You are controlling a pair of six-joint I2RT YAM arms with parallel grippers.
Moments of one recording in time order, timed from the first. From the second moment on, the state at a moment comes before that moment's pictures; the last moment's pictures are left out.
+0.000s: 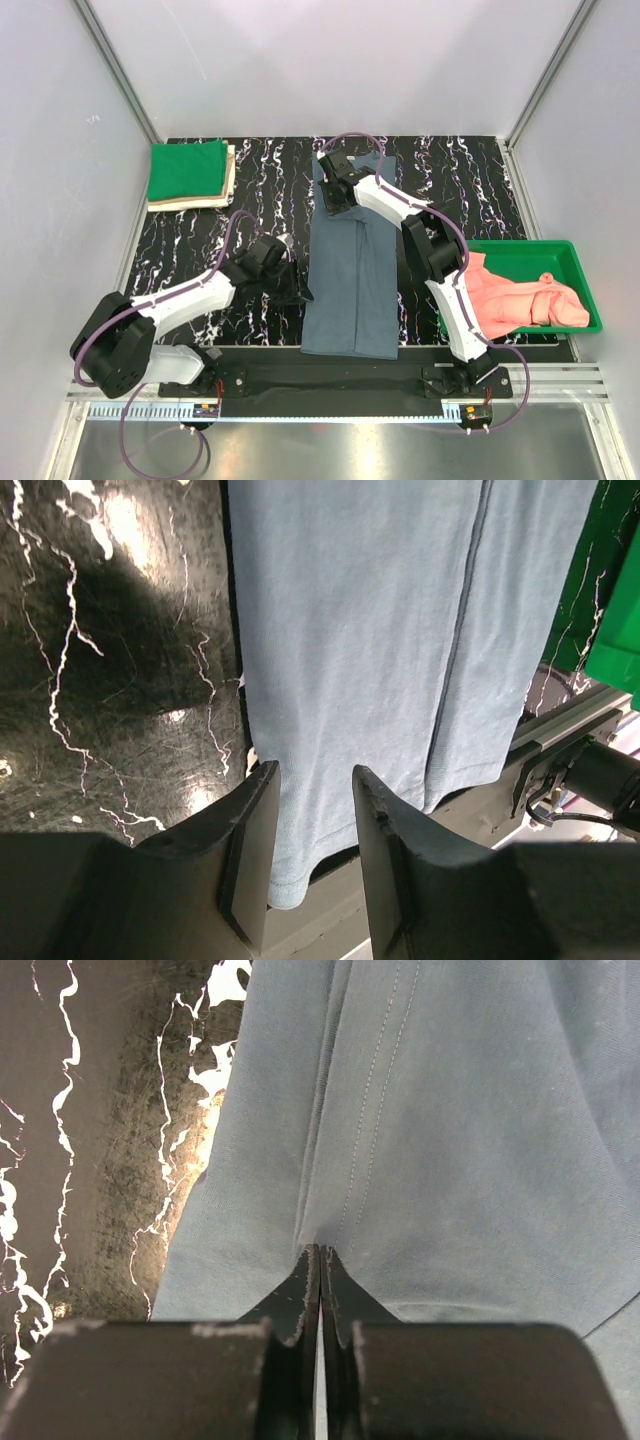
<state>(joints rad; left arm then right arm) -0.68 1.29 0.64 -0.28 0.25 -0.83 0.58 2.37 1.99 -0.58 0.07 0.24</state>
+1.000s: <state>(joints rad) -0.50 1.40 0.73 -0.33 0.30 -0.69 0.58 2.37 1.99 -0.58 0.06 0.22</state>
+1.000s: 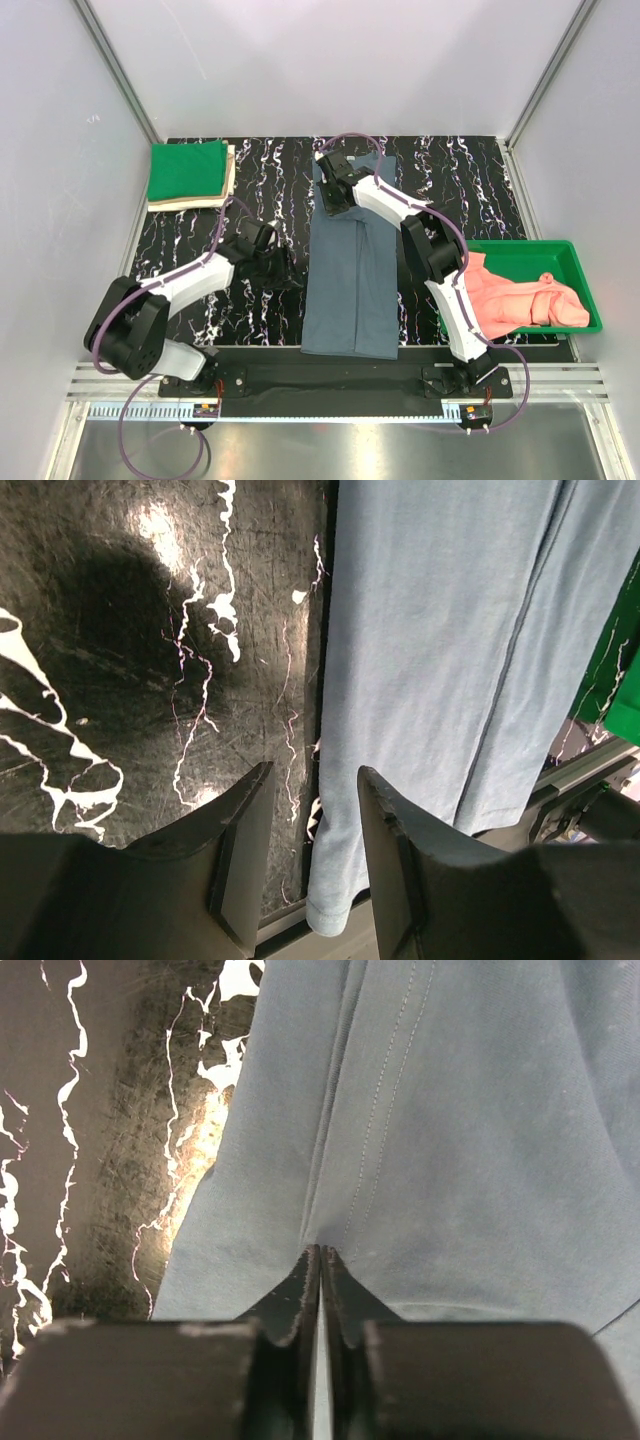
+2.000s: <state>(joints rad) -0.50 1.51 0.67 -0.17 0.38 -0.70 0.60 2.38 2.01 -0.60 0.09 0.20</state>
